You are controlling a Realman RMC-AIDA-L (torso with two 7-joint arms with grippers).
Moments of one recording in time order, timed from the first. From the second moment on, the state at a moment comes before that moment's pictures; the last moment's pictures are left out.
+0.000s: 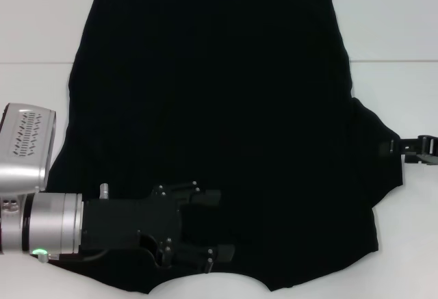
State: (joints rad) left arm -0.55 -2.16 0.62 0.63 2.14 1.72 -1.17; right arm 0.63 1.93 -0.67 -0.59 -2.31 -1.19 2.31
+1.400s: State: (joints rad) left arm -0.55 -2.15 0.61 0.63 2.14 1.72 -1.17; right arm 0.63 1.97 -0.69 -0.57 -2.35 -1.16 2.33
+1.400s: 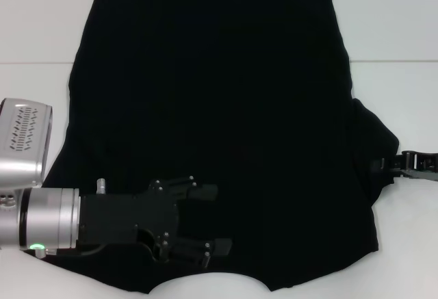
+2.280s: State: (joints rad) left arm -0.55 -2.15 0.61 0.63 2.13 1.71 -1.17; right arm 0.61 1.97 -0.57 -0.57 -2.34 -1.12 2.26
